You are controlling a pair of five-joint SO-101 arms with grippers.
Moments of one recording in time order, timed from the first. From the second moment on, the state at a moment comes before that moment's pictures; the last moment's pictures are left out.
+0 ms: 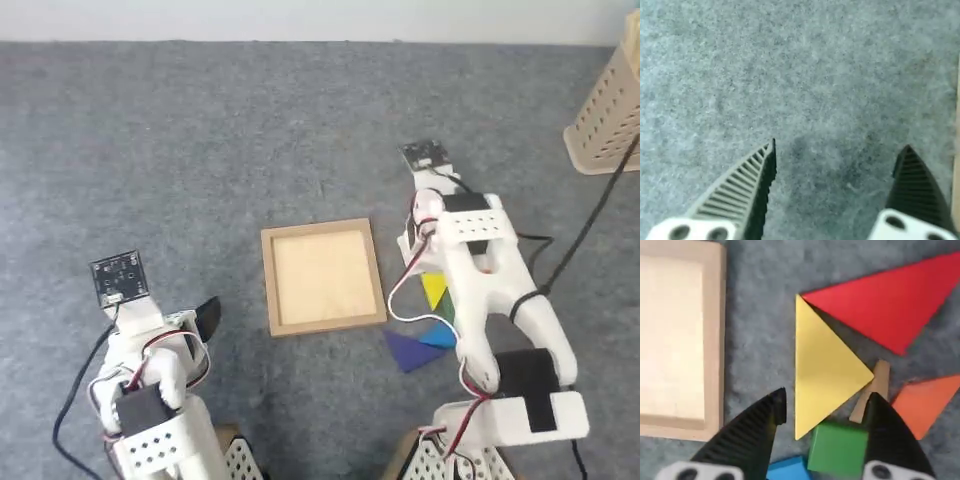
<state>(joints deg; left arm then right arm) -28.7 -103.8 97.3 72.6 2.2 -10.8 -2.2 29.8 62.1 8.0</state>
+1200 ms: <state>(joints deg) -28.7 -103.8 97.3 72.6 2.2 -7.6 6.9 28.0 55.2 8.4</state>
